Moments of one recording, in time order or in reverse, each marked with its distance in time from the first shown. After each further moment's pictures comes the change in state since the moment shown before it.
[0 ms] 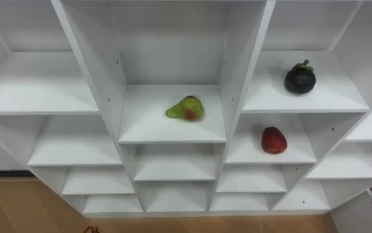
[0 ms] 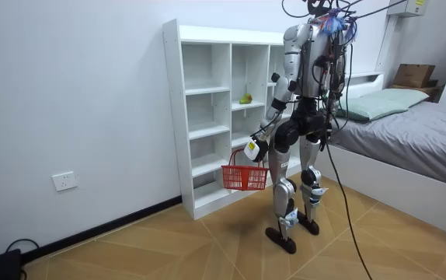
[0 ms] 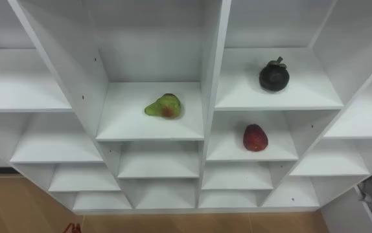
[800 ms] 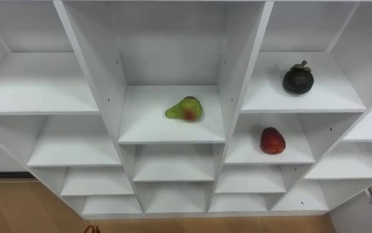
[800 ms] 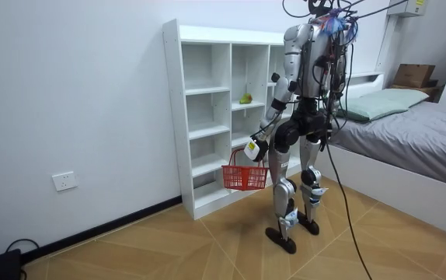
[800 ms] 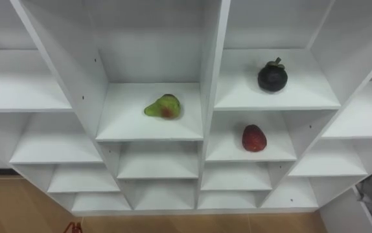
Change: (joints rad) left arm -0.006 0.001 -0.001 0.000 -0.020 0.001 -0.012; right arm -0.003 0.000 0.001 -0.004 0.018 0.020 0.018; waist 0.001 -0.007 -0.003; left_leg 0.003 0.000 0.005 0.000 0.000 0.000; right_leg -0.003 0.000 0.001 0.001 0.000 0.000
